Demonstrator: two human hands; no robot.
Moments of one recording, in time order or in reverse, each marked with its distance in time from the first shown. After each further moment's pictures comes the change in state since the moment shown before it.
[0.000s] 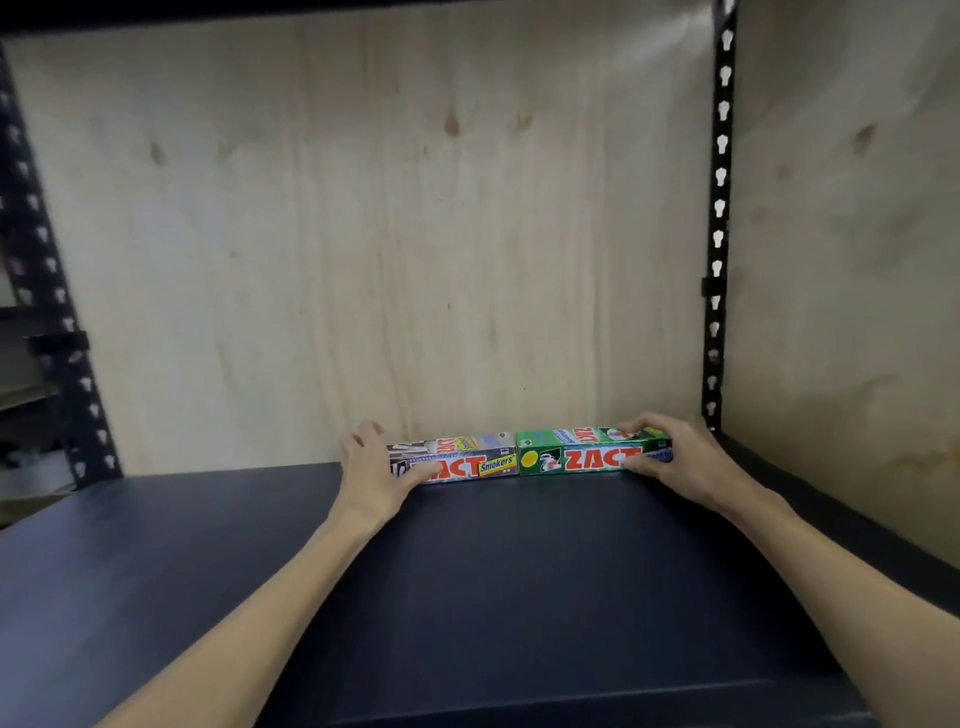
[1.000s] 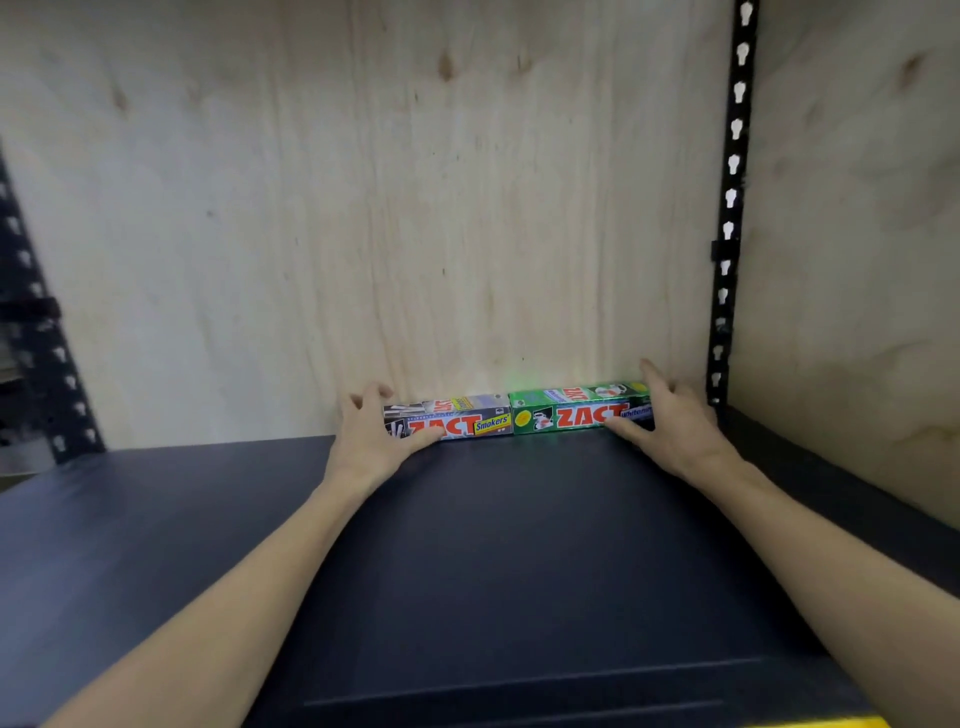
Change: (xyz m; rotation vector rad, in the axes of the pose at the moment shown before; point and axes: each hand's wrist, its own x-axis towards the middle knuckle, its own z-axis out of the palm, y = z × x) left_hand 0.014 -0.003 0.004 -0.005 0.034 0.056; right_hand 0.006 -0.020 0.020 -0.230 0.160 0.116
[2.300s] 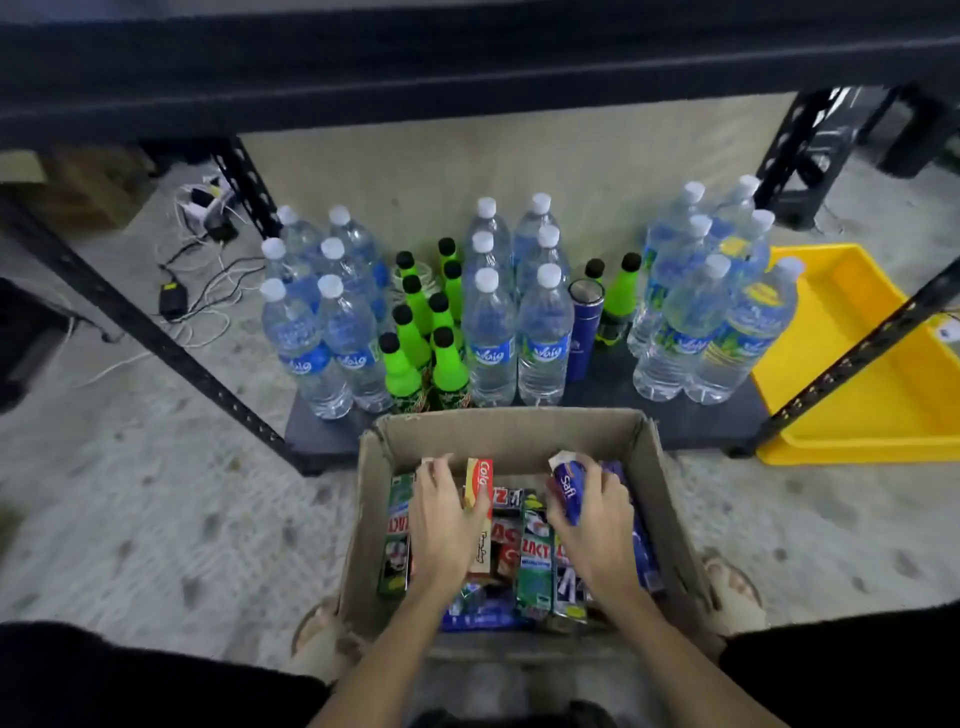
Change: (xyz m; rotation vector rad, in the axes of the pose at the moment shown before) left_hand -0.560 -0.216 0.038 0.238 -0.356 -0.409; right_hand -0.581 -0.005 0.277 0.039 -0.353 0.246
